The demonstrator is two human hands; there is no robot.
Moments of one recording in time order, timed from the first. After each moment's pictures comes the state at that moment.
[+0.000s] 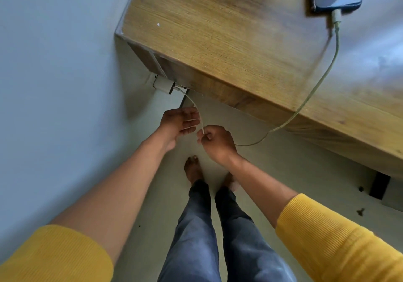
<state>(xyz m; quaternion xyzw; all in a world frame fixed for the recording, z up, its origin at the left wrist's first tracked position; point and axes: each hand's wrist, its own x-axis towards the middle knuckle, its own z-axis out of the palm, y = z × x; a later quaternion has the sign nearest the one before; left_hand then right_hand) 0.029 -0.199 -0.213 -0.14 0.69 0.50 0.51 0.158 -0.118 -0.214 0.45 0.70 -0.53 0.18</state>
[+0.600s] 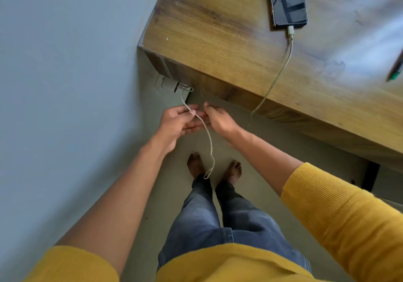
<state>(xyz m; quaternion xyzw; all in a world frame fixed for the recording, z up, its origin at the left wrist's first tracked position) 0.070 -0.229 -0.106 -0.04 0.67 0.56 0.49 0.158 -0.105 -0.115 0.45 0.61 -0.64 0.14</state>
